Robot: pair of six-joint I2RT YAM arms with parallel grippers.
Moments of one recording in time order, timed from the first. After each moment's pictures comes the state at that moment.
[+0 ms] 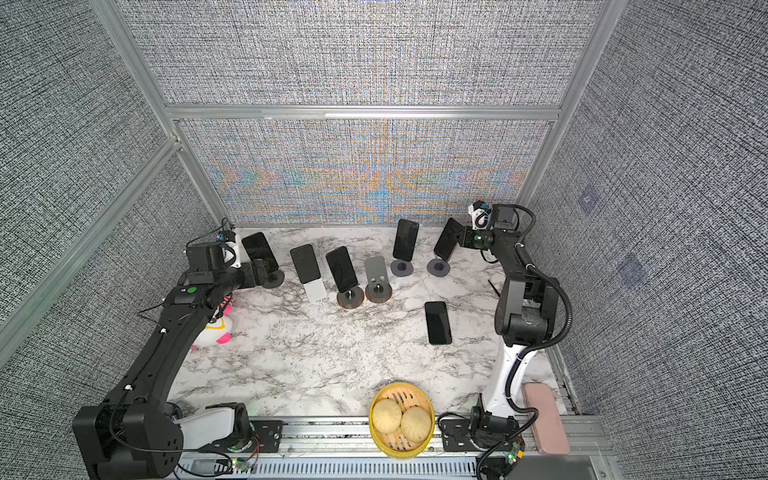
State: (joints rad) left arm 0.00 1.21 1.03 -0.46 0.11 -0.11; right arm -0.16 2.04 1.69 -0.42 -0.56 0.04
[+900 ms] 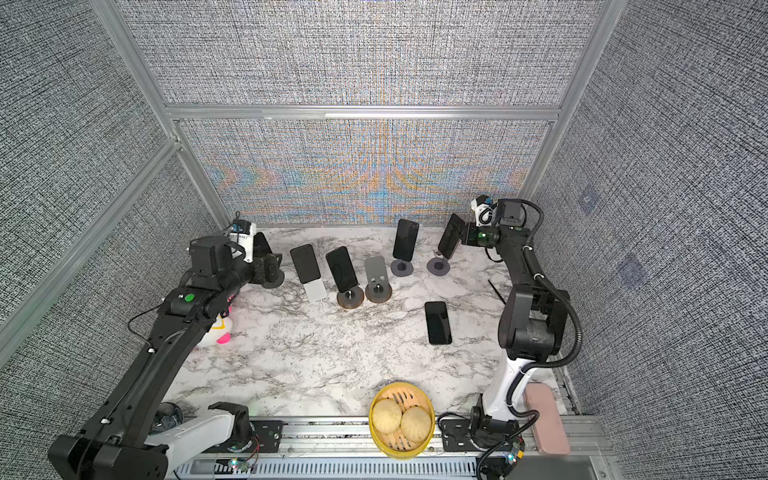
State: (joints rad) left arm -0.29 1.11 1.16 -0.52 -0.01 -0.02; right arm -0.16 1.87 1.65 -0.54 -0.56 0.03
